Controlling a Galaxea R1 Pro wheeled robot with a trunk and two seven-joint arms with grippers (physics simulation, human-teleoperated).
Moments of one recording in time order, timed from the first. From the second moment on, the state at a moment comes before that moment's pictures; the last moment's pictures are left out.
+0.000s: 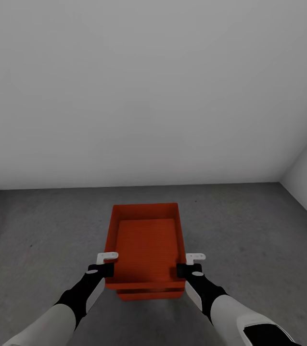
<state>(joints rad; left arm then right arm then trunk) -0.65 -0.04 -0.17 -0.45 0.21 0.18 0.23 -0.75 0.17 0.05 -0.19 -0.01 0.00 -0.20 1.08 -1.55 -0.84</state>
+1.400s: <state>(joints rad) -0.65 -0.04 -0.17 -0.45 0.21 0.18 0.23 -0.75 0.17 0.05 -0.19 -0.01 0.00 -0.20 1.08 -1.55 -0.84</state>
